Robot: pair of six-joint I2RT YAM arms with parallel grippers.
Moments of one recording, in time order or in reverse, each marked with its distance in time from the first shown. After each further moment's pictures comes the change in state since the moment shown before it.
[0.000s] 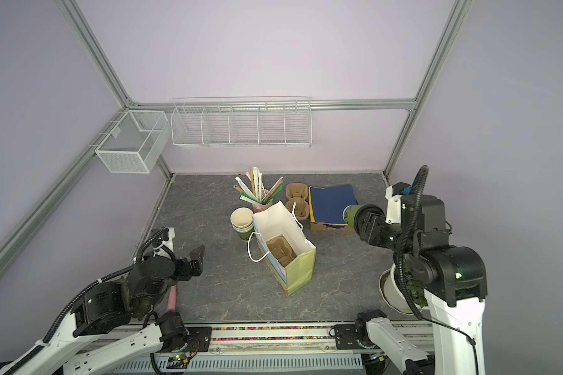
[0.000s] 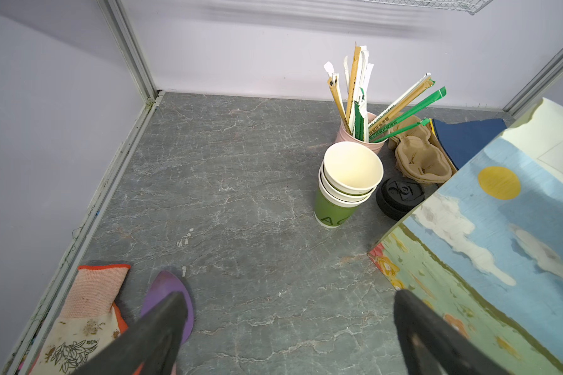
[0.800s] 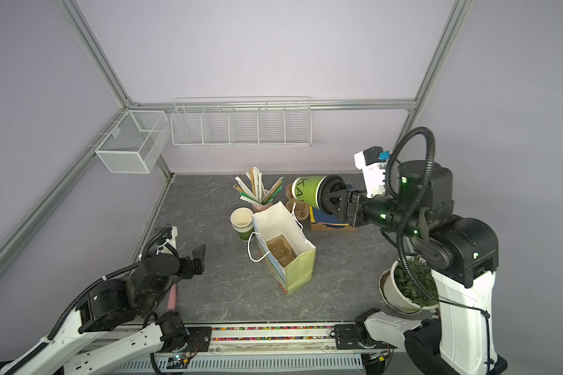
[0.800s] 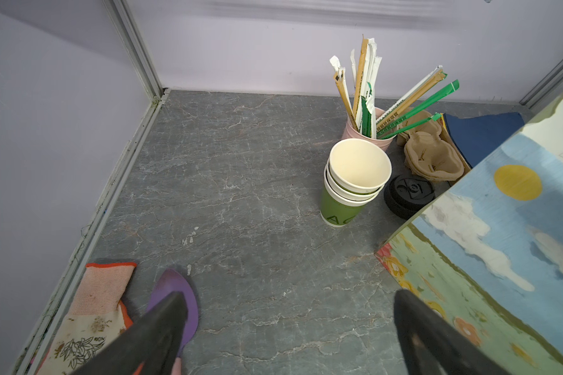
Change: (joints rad) left arm 0.024 0.027 0.000 0.008 0.000 0.009; right arm 0.341 0.263 0.370 0.056 -0.182 -0.010
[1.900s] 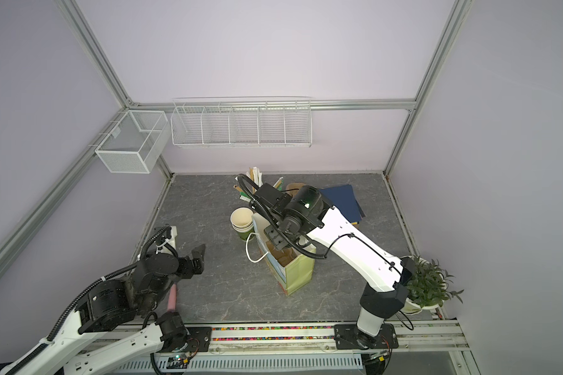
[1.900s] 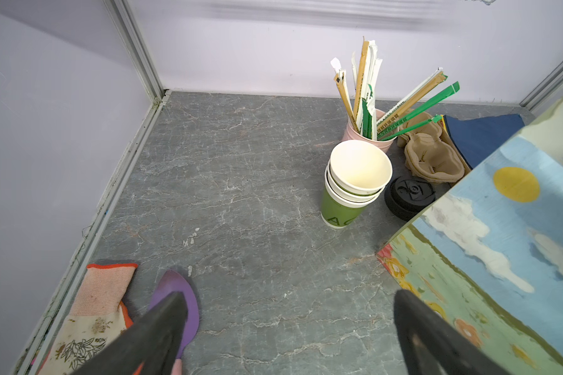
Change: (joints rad) left arm 0.008 -0.006 -0.001 0.004 0.008 0.010; right arm 0.521 0.508 0.020 -0.298 0.521 -0.021
